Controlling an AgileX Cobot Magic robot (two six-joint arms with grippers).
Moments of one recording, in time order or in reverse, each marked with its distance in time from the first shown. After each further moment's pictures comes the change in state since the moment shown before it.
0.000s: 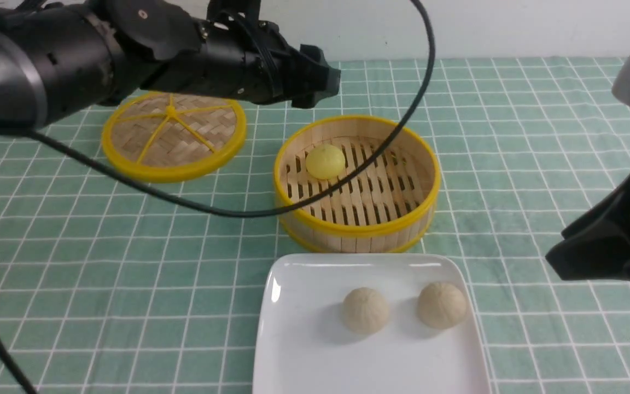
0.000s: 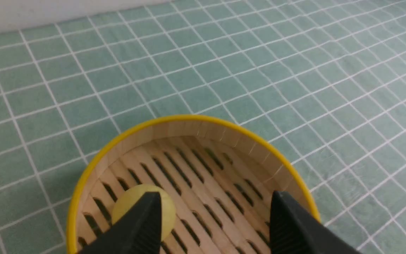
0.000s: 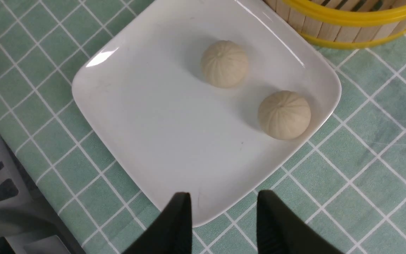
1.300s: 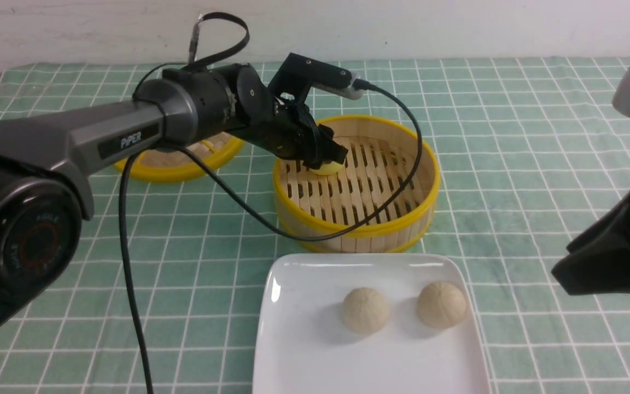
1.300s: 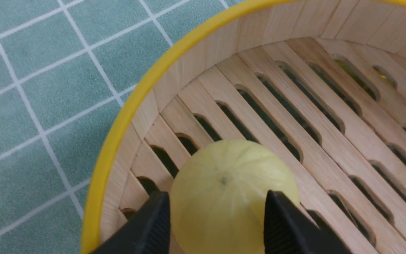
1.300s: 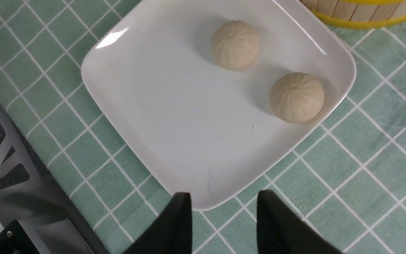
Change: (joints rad) right arm 0.000 0.000 0.000 0.003 0.040 0.007; left arm -0.032 0.405 -0.234 0.348 -0.030 -0.140
